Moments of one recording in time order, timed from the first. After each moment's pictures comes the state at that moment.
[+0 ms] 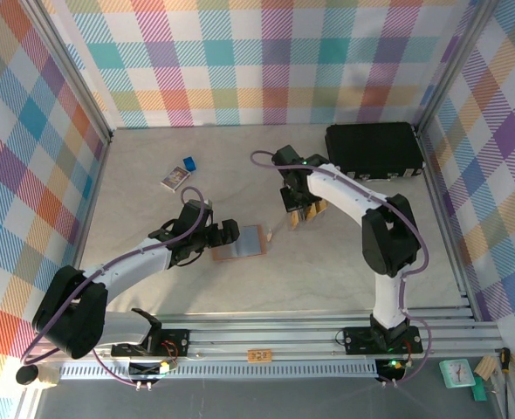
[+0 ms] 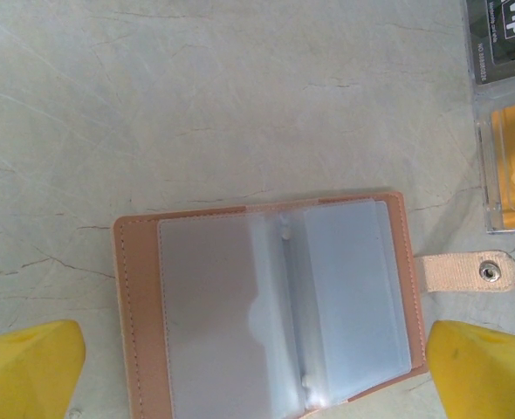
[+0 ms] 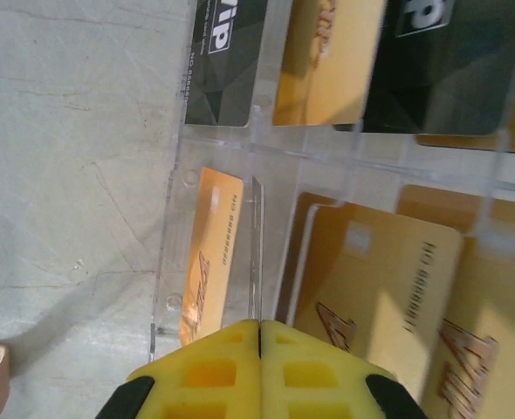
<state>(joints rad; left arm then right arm) -0.52 1.29 0.66 -0.22 0.00 -0.65 0.59 1.93 1.61 -0.98 0.23 0.28</state>
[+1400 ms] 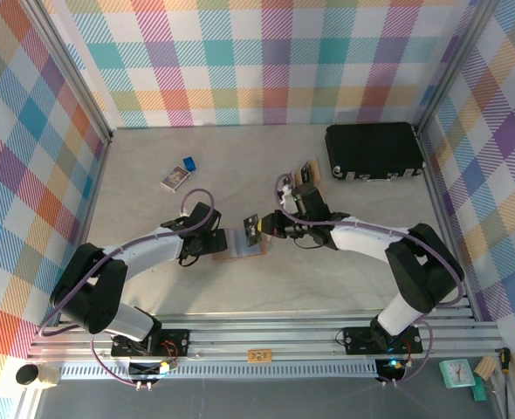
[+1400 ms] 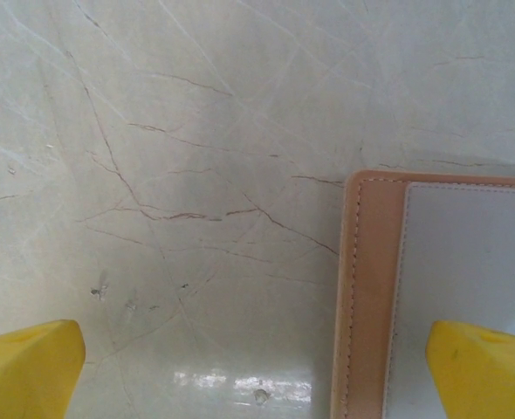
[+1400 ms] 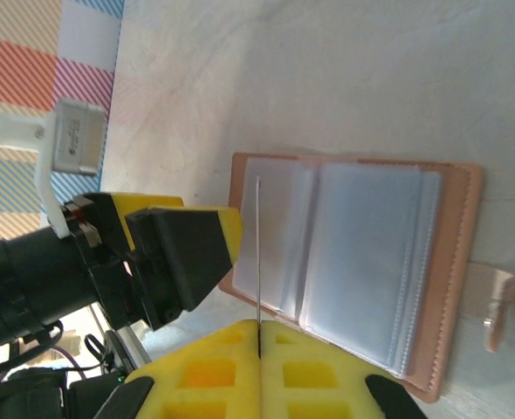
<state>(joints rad) -0.52 1.46 0.73 -0.45 -0.23 -0.68 0.66 1.61 0.85 0.10 -0.53 0.76</state>
